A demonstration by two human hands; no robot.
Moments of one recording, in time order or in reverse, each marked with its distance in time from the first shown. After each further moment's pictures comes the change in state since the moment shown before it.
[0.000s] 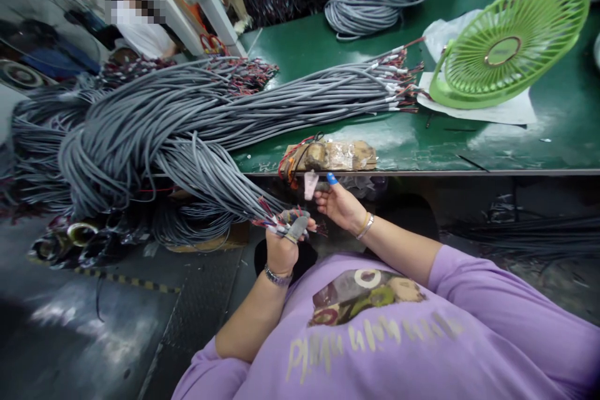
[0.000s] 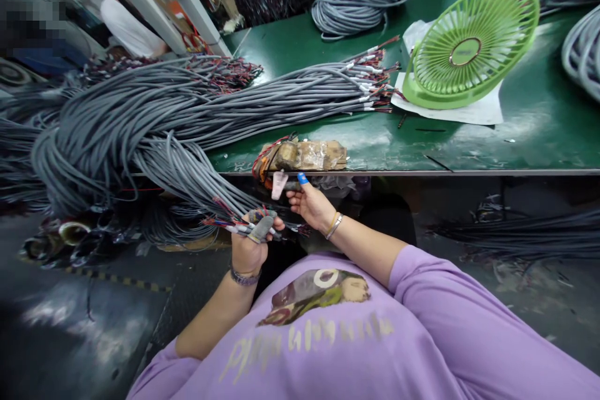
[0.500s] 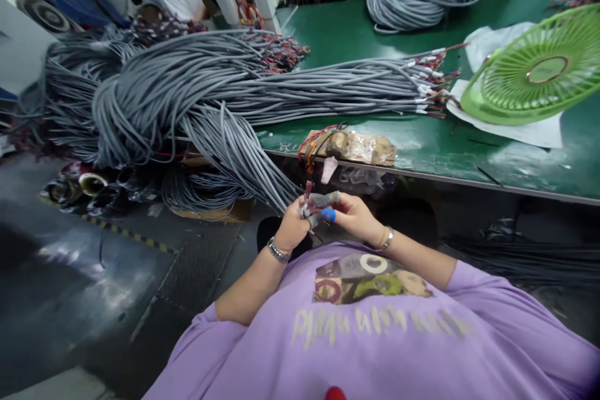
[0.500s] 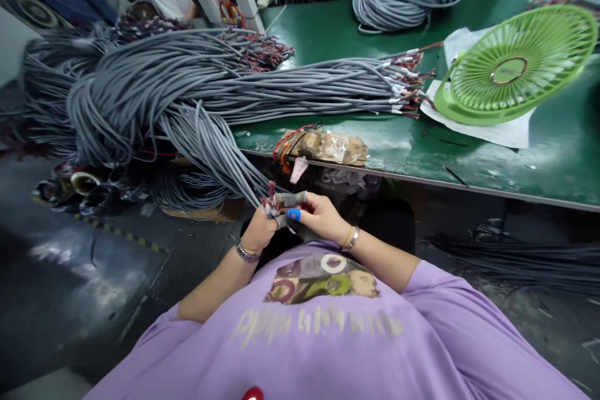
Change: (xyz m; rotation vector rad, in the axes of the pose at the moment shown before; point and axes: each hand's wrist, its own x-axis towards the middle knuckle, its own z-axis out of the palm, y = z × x) left_hand -0.003 0.000 -0.015 0.077 -0.251 -0.123; right_hand -0.059 0.004 0.001 -0.798 -0.345 -0.352
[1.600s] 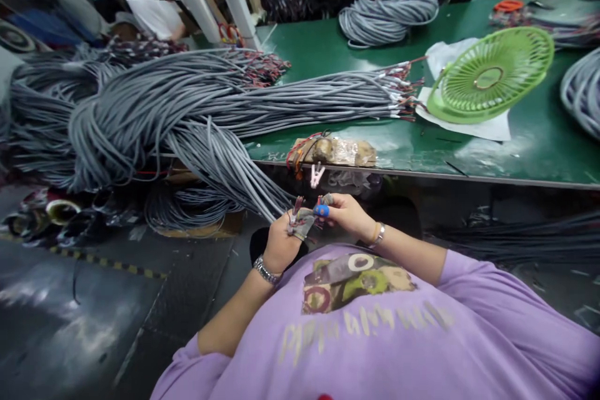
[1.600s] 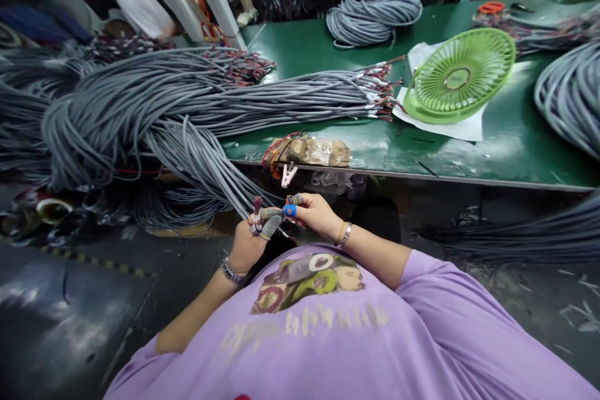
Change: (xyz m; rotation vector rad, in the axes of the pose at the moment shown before) left_hand -0.027 0.012 -0.007 0.413 0.020 0.246; right_hand 0.001 -0.009 0.005 0.100 0.081 0.189
